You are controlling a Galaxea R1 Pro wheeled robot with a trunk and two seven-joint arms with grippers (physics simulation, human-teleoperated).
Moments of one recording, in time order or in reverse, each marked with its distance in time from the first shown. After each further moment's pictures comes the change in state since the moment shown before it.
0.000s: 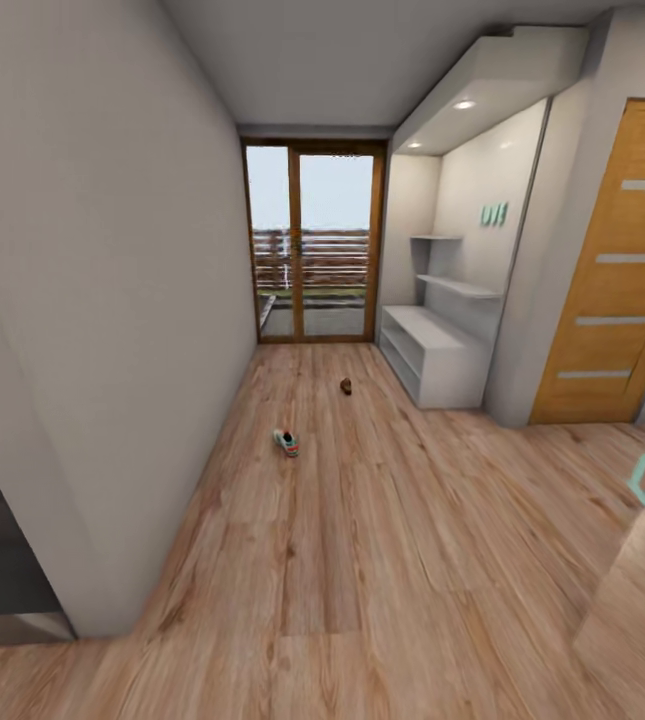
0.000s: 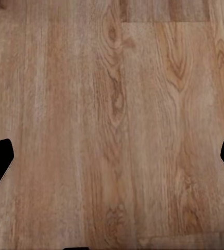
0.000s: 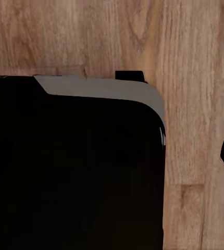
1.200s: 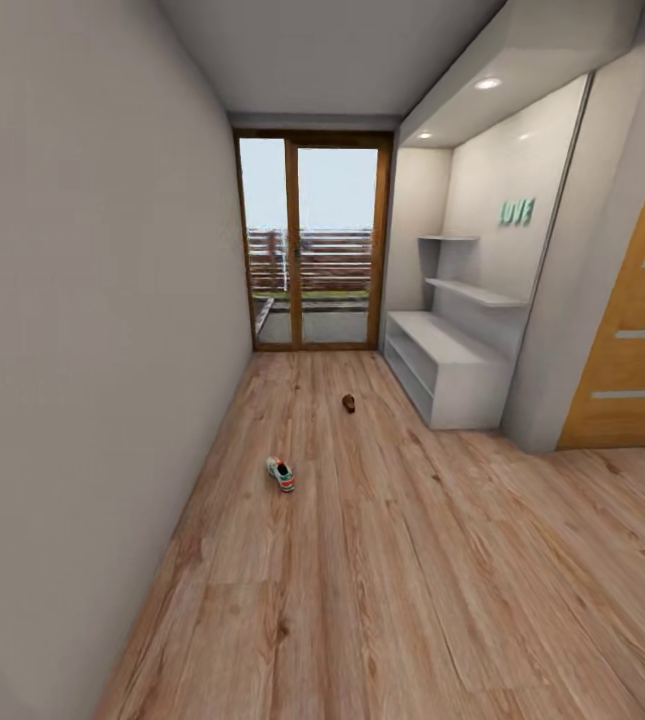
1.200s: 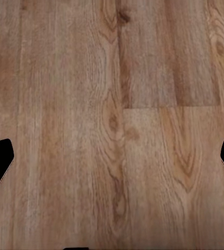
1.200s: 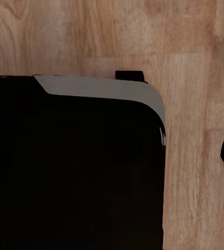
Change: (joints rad) left arm 0.000 0.000 0.000 0.000 0.000 0.000 0.000; right arm 0.000 0.000 0.001 0.000 0.000 0.000 0.000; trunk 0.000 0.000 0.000
